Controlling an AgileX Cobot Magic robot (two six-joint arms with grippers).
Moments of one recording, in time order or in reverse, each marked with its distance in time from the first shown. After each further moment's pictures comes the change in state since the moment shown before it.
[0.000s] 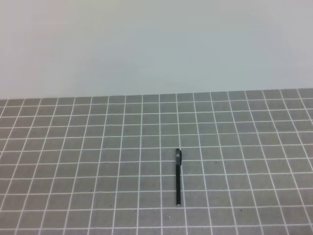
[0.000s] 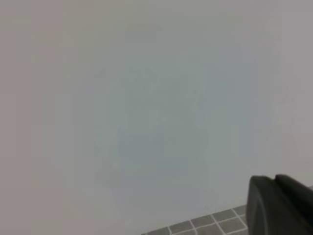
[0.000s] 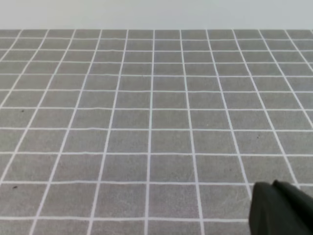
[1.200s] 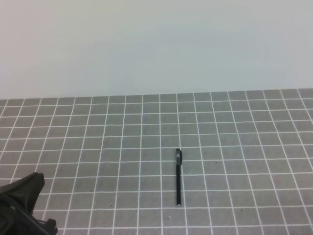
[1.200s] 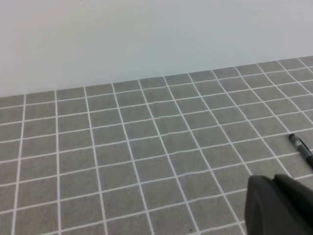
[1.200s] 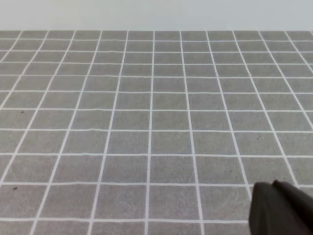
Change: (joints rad) left arm -0.313 0.460 -0.037 -0.007 -0.238 -0.252; right arm 0.000 0.000 -0.003 0.000 -0.013 0.000
